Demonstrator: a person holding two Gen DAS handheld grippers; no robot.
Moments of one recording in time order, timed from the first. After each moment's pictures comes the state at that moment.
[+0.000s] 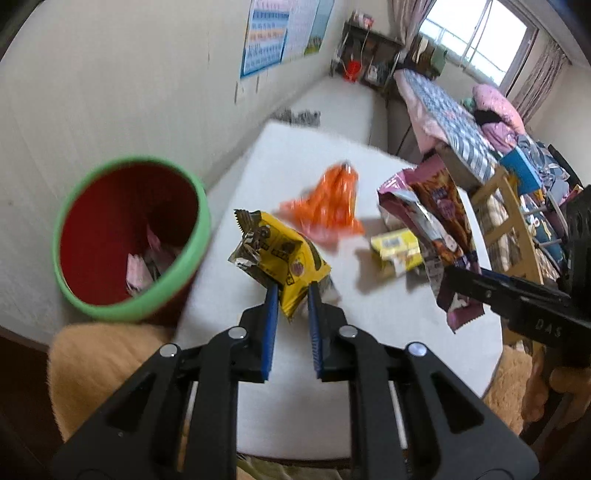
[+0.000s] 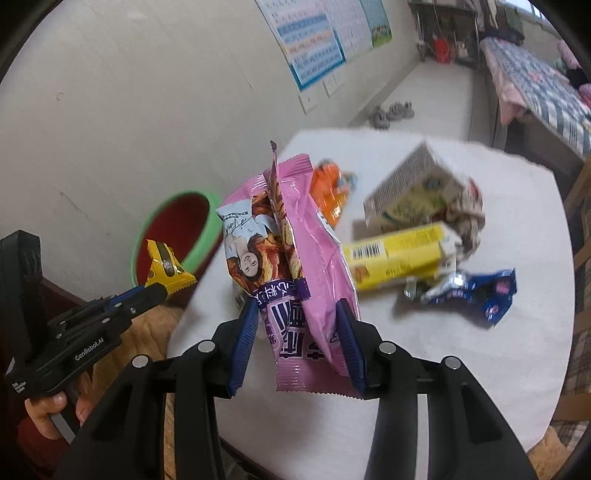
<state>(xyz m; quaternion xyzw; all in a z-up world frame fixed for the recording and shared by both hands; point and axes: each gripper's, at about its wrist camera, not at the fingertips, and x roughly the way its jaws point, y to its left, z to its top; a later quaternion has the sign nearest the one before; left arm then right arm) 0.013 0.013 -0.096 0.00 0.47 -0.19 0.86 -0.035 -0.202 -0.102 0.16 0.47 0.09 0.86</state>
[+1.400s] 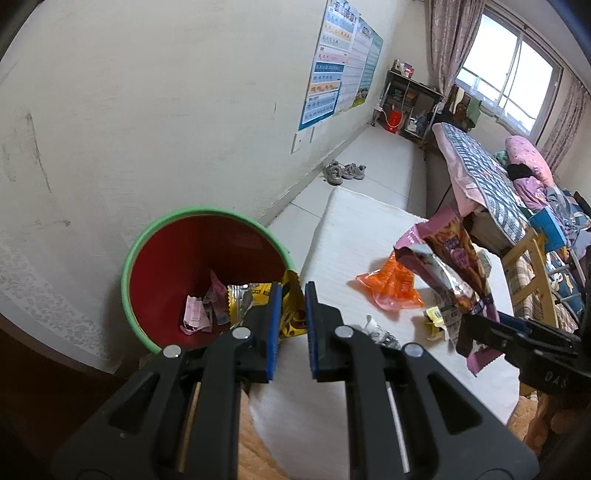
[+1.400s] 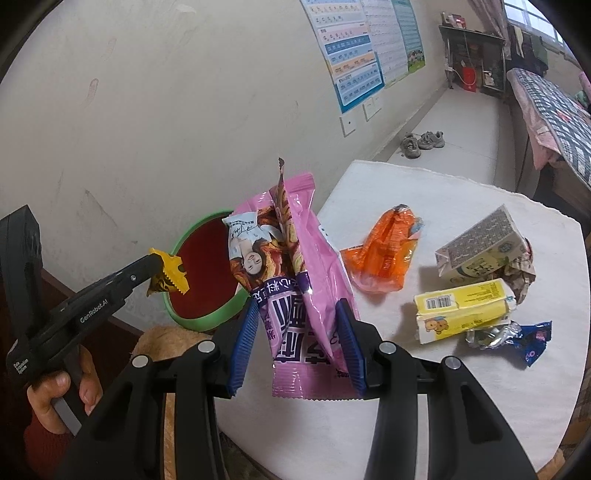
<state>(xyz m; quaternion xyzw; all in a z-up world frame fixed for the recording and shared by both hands) 0.041 0.088 -0.065 -0.04 0.41 -0.11 0.91 0.000 -0.131 -0.075 0.14 0.44 0.13 0.88</state>
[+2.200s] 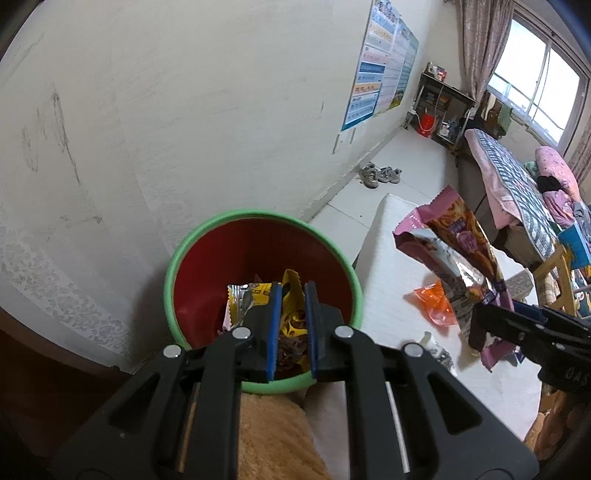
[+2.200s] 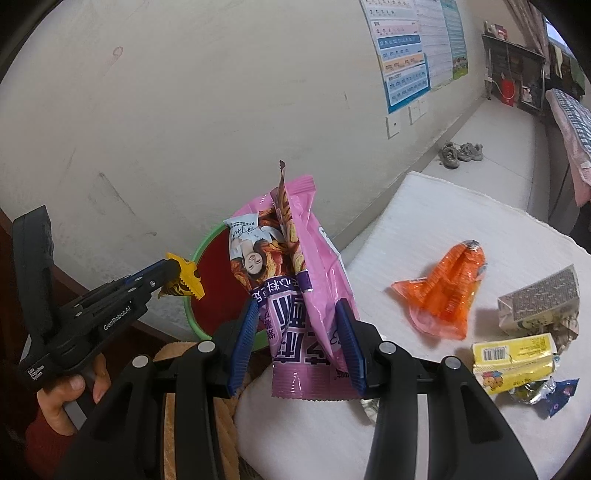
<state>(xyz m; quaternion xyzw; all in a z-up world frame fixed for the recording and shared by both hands) 0.069 0.136 -0.079 -0.04 0.42 -0.05 0.91 0.053 -0.072 -0.077 0.11 0.45 0.18 0.87</state>
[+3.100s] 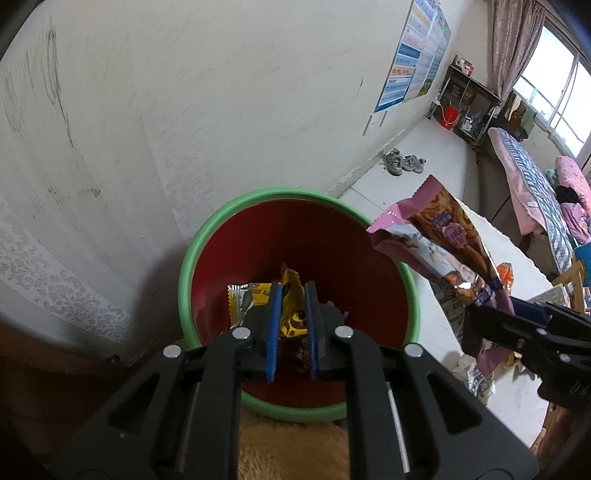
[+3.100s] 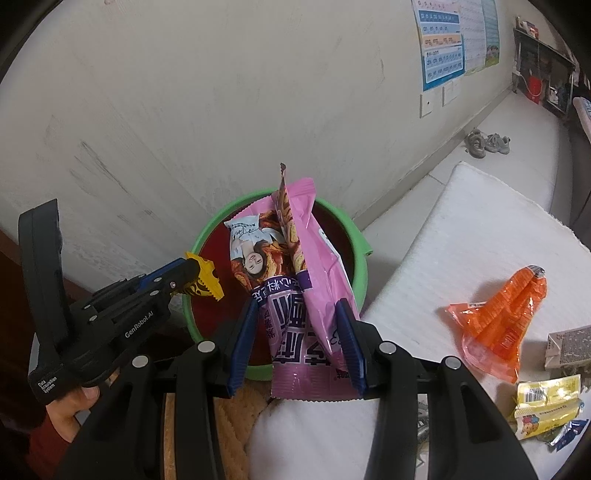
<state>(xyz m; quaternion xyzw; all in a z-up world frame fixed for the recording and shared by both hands) 0.110 0.173 -0.125 -0.07 0.46 -0.02 0.88 0.116 -0.008 -0.106 0.07 0.50 0.21 0.84</state>
